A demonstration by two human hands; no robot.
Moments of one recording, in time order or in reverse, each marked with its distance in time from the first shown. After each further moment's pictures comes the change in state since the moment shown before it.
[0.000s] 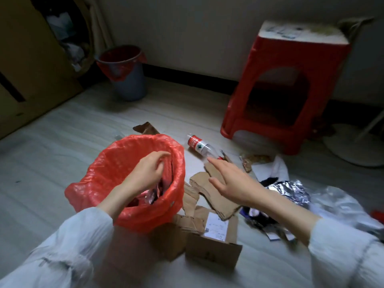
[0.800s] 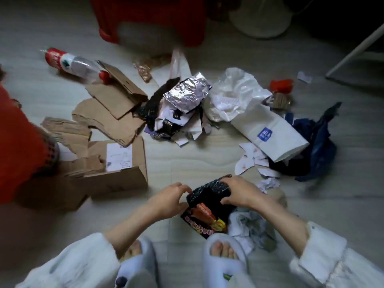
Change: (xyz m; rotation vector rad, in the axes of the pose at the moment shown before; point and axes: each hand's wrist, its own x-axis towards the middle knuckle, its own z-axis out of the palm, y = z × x) left_hand -0.142 0.151 0.320 0.136 -1.069 0.259; right_hand -0.248 0.251 0.147 0.081 -0.484 0.725
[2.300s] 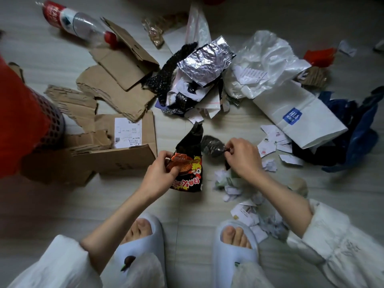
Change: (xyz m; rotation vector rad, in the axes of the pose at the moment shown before) left_hand -0.018 -0.027 0.000 -0.684 0.446 -0.331; right_hand 0.060 -0.021 0.014 0.191 0.583 -0.013
